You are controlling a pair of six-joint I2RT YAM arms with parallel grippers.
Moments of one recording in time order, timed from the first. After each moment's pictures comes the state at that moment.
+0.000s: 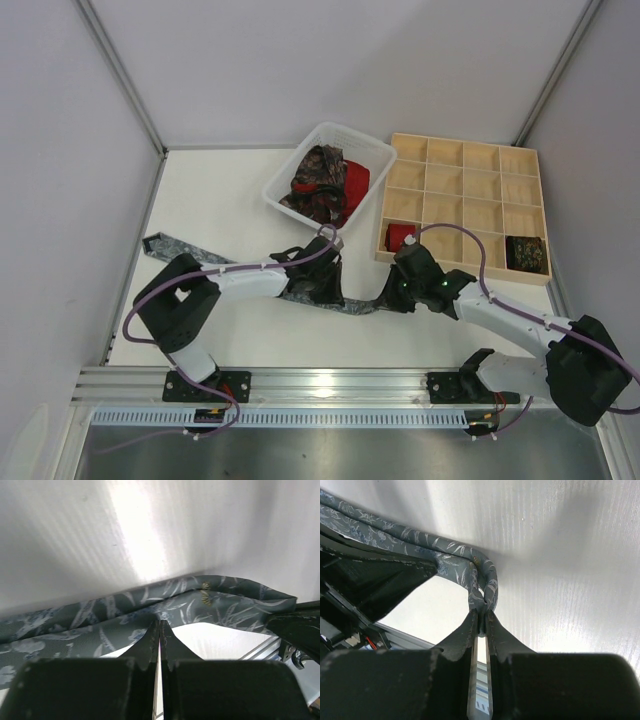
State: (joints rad) left arm -0.86 1.68 0.90 -0.21 0.17 -0.75; right arm 0.69 1.17 0.62 -0.39 -0.09 0.93
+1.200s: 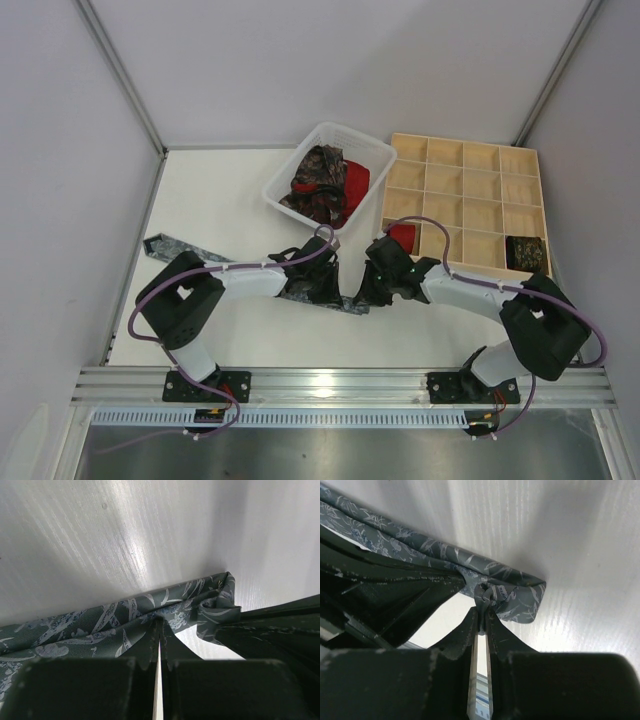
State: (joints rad) left arm -0.83 1.69 0.86 -0.15 0.19 -0.75; right arm 0.77 1.44 0.75 -0.29 -0.11 0.93
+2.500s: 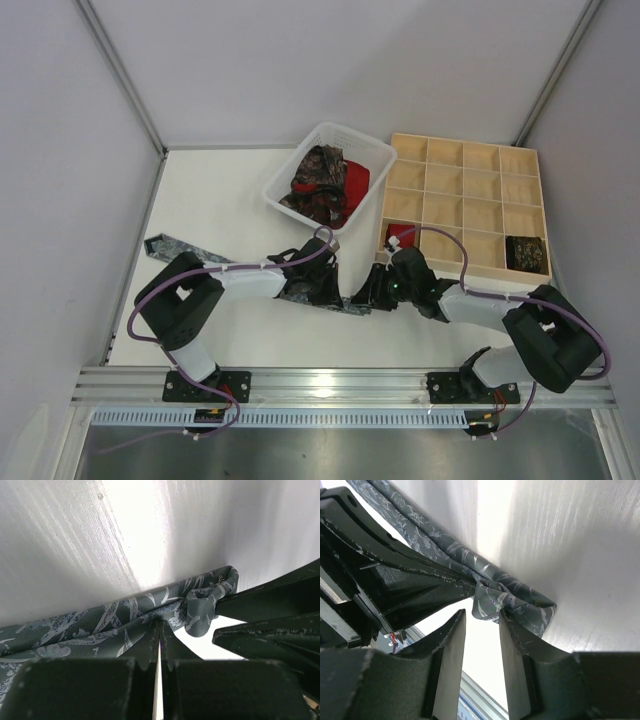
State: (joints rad) left arm -0.83 1.69 0.85 -0.14 0.21 -0.76; right arm 0.66 1.37 0.48 0.17 -0.31 0.89
